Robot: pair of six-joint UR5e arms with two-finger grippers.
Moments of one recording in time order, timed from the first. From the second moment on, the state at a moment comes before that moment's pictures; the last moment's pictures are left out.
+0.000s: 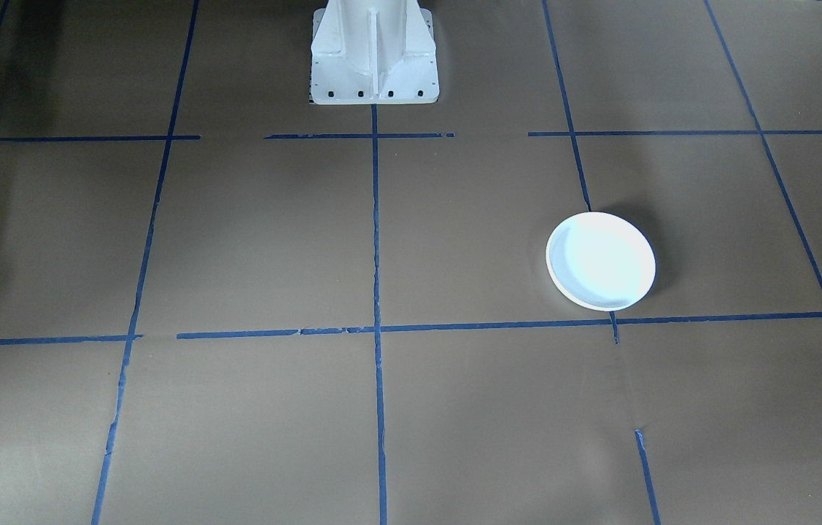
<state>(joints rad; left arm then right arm) -1.60 -1.48 -1.58 -1.84 -2.34 -0.04 1.37 -1.61 1.57 -1.46 2.26 0.21</state>
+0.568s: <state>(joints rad) -1.60 -1.47 -1.57 -1.81 -2.34 -0.04 1.37 -1.61 1.57 -1.46 2.26 0.21</state>
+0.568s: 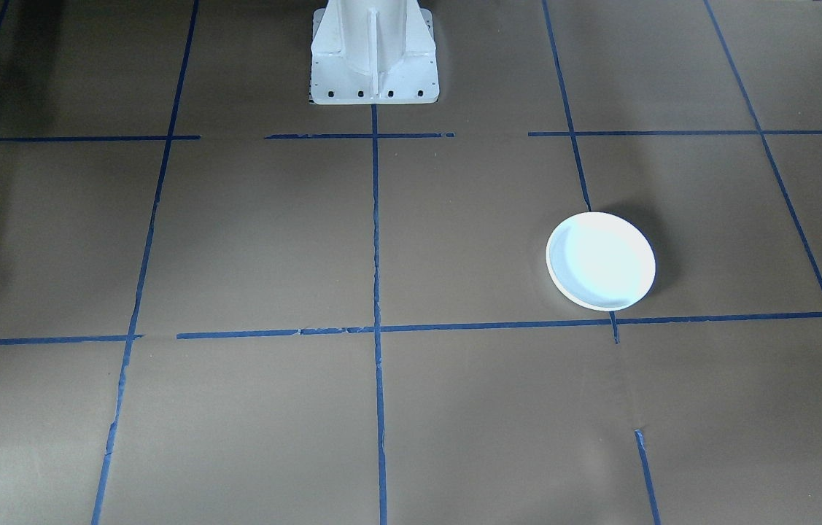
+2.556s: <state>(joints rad) -1.61 -1.49 -1.57 -1.71 -2.34 -0.04 1.37 -1.61 1.57 -1.46 2.26 0.21</state>
